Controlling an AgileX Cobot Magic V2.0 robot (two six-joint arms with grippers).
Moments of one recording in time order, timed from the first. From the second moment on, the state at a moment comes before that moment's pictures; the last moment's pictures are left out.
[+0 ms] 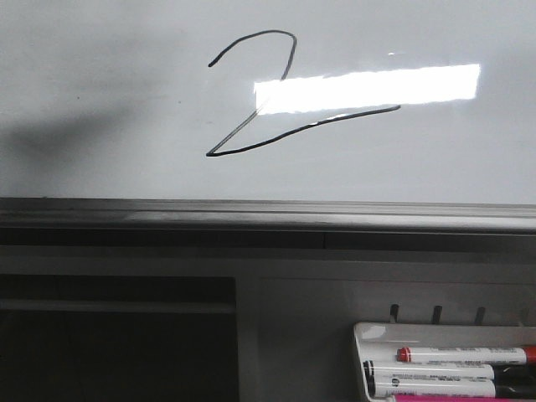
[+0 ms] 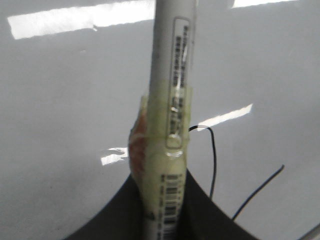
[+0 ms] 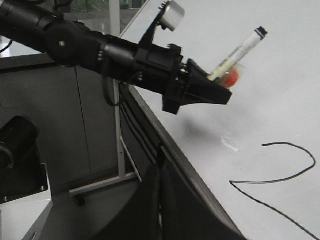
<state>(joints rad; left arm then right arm) -0.65 1.16 -0.76 -0.32 -0.13 0.25 0.48 0.62 -0.86 0.88 0.74 -0.96</state>
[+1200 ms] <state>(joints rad) -0.62 1.43 -0.76 -0.58 -0.31 0.25 0.48 0.62 -0.86 0.88 0.79 -0.92</state>
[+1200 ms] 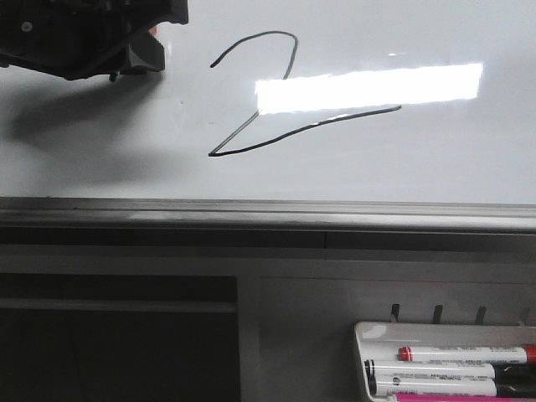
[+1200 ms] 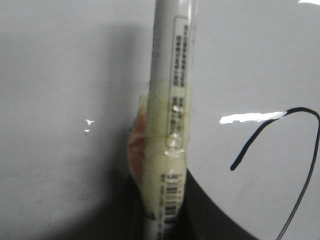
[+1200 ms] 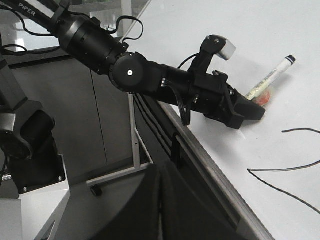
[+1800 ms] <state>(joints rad) -0.62 1.44 -0.76 -0.58 -0.31 0.25 0.48 0.62 -0.86 0.88 0.79 -0.92</state>
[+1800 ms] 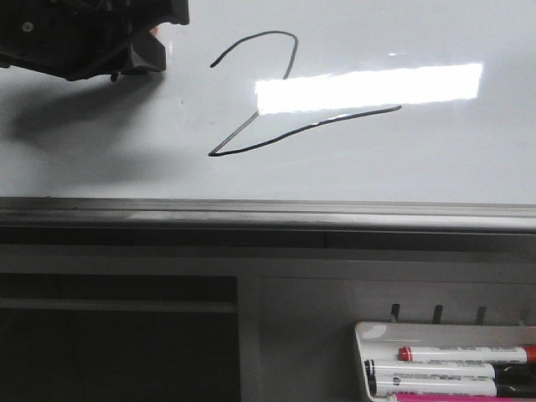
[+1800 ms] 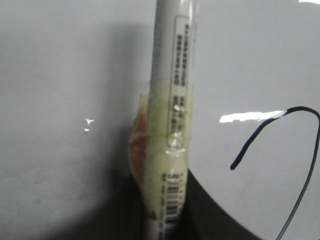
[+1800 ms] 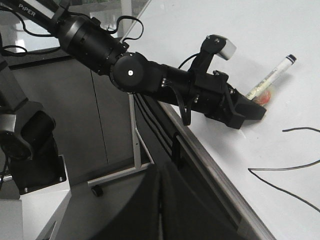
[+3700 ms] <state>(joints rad) -0.62 0.73 -0.76 -0.29 0.15 0.26 0.48 0.42 -0.73 0.69 0.62 -0.82</state>
